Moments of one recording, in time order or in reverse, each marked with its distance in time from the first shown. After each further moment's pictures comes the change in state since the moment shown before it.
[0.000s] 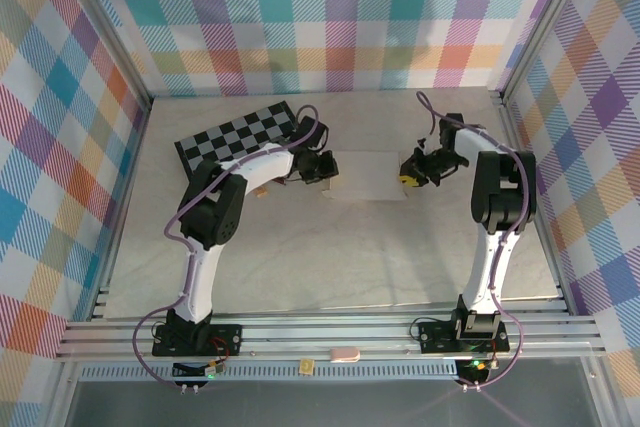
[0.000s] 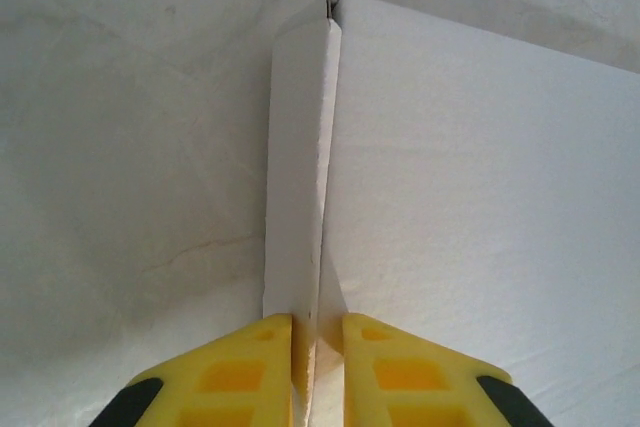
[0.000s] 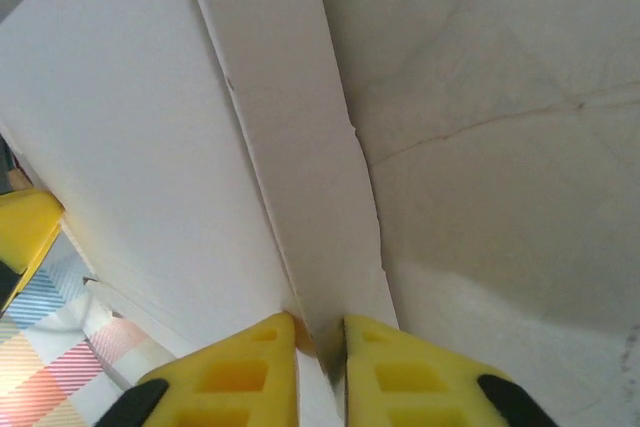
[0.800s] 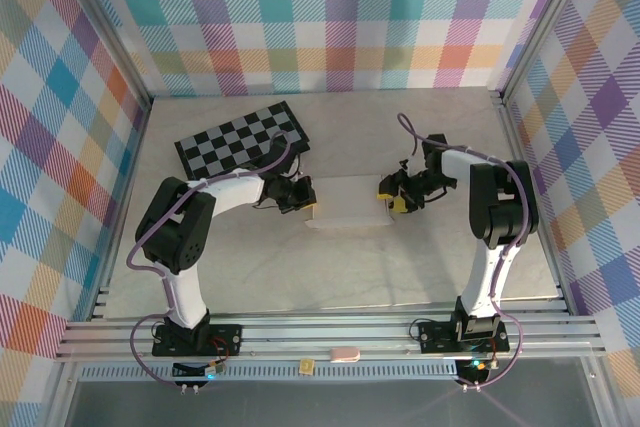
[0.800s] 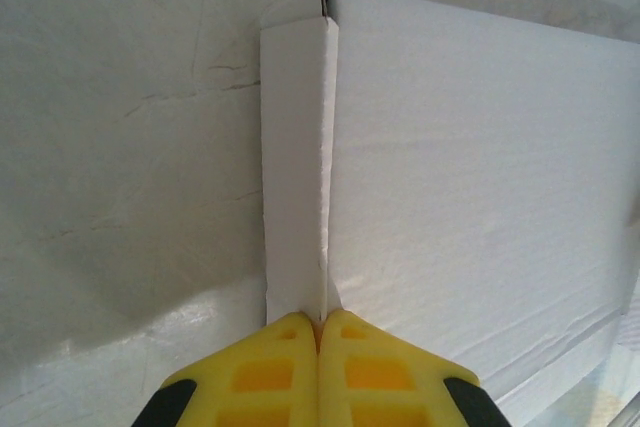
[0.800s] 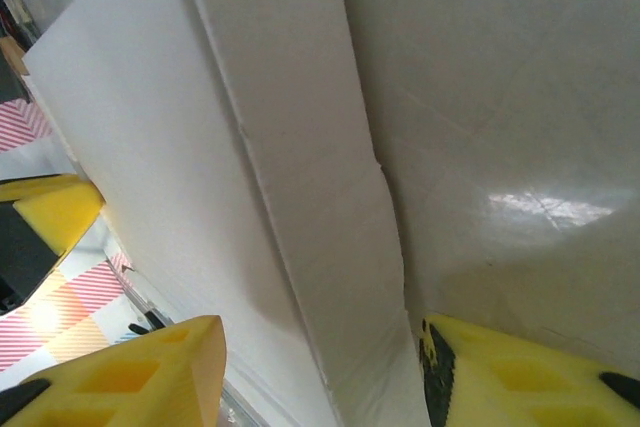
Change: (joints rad) left arm 0.065 -0.299 -0.474 0.127 0.142 -0.006; right arm 0.101 -0.137 -0.278 0.132 -0.108 0.034
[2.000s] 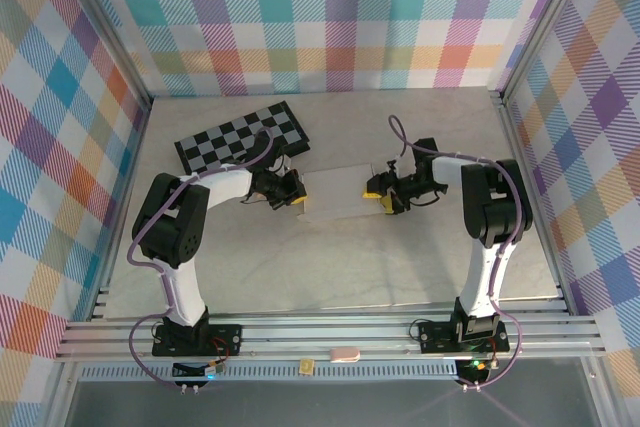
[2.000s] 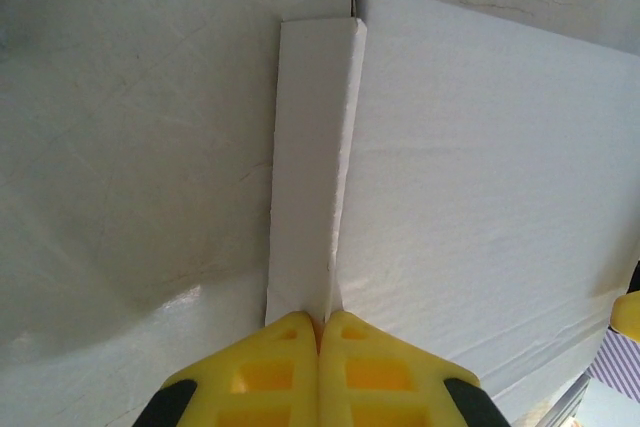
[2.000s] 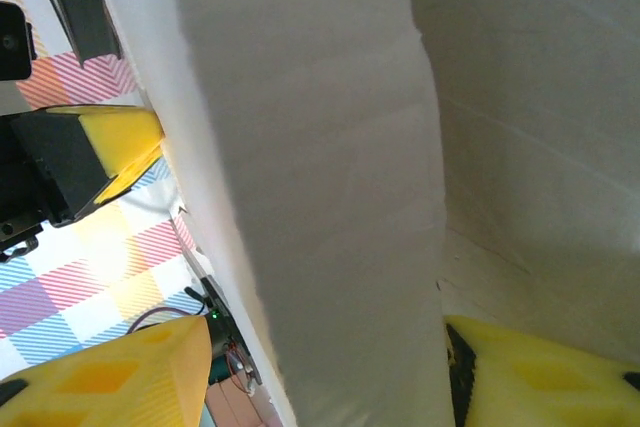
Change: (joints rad) left arm 0.108 0.023 0.005 0.004 0.111 -0.031; right arm 0.058 0.021 -0.059 0.193 -0.189 0.066
